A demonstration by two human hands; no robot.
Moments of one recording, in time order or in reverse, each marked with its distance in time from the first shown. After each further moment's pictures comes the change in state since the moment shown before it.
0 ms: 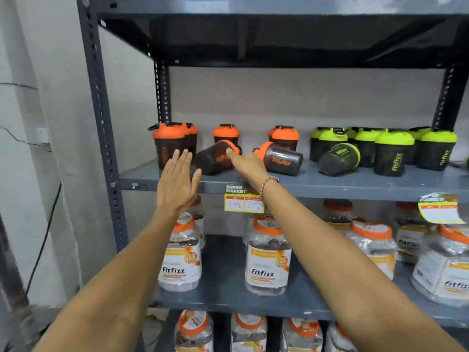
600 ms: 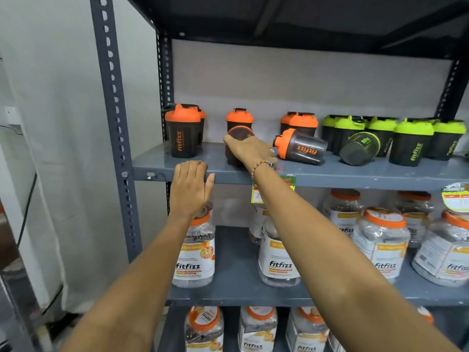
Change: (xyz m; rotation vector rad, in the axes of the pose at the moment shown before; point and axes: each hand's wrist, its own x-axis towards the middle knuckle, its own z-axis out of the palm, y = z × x) left_hand -0.014 -0.058 0.054 -0.037 0.220 0.141; right_hand 0.019 -0.043 0.073 -0.201 0.222 0.259
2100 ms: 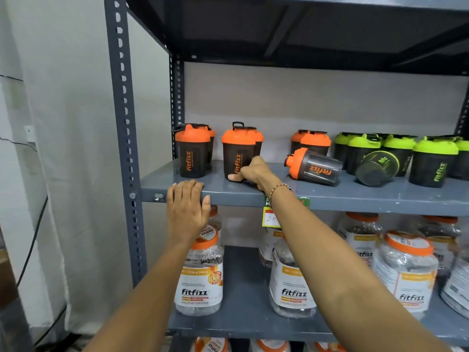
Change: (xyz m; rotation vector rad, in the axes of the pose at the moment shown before) left_hand -0.006 -0.016 -0.007 0.042 0.002 -0.127; right_hand 0.068 0.008 0.034 0.342 -0.333 -0.169
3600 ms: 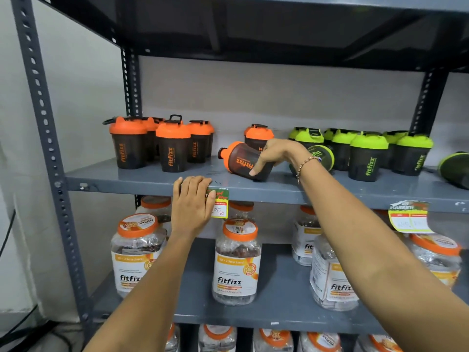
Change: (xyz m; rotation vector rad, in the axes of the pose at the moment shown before) left_hand -0.007 0.172 0.031 0.003 -0.064 0.070; right_hand -0.009 0.044 -0.227 -0.548 -0.245 -0.023
